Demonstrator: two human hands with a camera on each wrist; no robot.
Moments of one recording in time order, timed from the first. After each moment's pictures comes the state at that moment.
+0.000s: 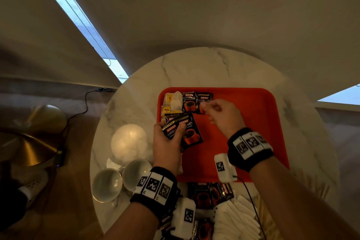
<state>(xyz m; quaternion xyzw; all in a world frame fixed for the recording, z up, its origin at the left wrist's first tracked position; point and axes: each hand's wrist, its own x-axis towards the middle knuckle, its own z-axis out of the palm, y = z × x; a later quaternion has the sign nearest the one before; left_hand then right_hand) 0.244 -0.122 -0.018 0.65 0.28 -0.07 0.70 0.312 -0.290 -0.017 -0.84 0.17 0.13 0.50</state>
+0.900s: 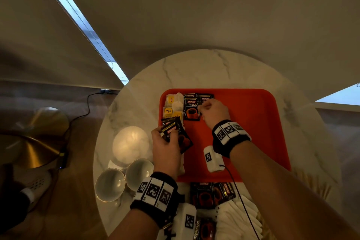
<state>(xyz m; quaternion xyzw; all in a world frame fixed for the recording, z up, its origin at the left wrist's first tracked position) 0.236 -0.119 -0.015 0.64 0.34 -0.09 0.69 0.340 -0.270 -0.064 -0.87 0.22 0.14 0.42</state>
